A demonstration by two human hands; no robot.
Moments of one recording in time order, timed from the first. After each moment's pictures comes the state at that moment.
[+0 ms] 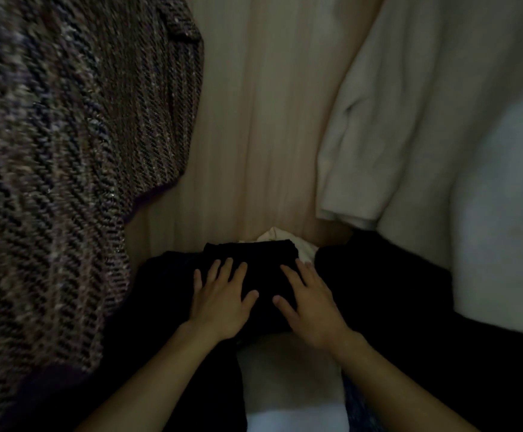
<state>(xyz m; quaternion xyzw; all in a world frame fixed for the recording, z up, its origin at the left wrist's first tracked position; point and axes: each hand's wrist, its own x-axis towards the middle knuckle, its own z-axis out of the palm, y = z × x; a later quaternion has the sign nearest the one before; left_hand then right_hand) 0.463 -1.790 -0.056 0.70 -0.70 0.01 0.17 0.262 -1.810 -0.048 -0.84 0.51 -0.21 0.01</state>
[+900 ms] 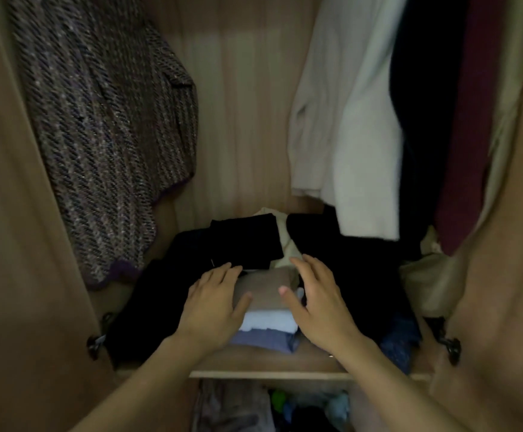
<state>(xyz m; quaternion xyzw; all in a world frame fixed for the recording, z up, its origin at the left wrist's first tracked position) 0.319 -1.510 -0.011 0.71 -0.67 0.04 0.21 0.113 -1.569 -0.030 -0.82 0.41 -0.39 0.08</state>
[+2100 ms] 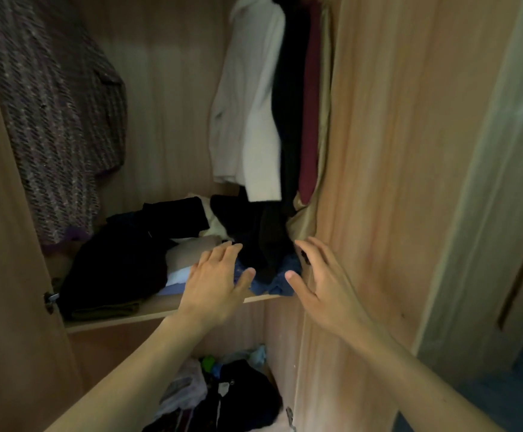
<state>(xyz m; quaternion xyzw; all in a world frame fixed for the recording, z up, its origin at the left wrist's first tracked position) 0.201 -1.303 0.009 0.58 -0.76 0.00 0.29 -0.012 -1.278 0.005 -0.75 0.50 -0.43 0.02</state>
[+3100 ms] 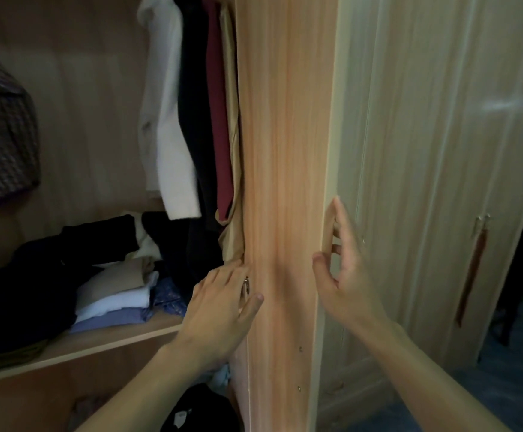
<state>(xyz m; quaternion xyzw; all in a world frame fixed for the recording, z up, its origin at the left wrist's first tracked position) -0.009 -1.328 0.013 0.49 -0.82 -0.01 0.30 -0.224 -1.302 0.041 -0.69 0.42 -0.59 0.01</state>
